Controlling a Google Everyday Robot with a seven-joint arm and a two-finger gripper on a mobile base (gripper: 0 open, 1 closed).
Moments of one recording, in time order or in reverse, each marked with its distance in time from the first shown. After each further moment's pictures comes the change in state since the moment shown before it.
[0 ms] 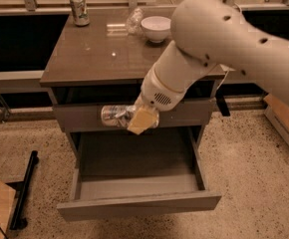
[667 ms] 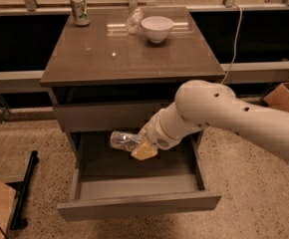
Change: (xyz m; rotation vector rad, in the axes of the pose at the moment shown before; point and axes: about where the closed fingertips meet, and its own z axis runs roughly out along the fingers) arm 0.065 -0.008 0.110 0.079 -0.089 0.032
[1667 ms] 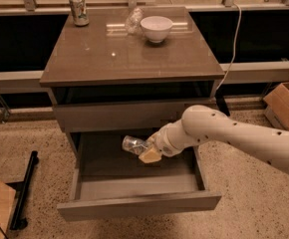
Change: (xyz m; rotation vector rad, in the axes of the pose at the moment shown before) arm 0.071 -0.052 0.088 0.013 -0.077 0.127
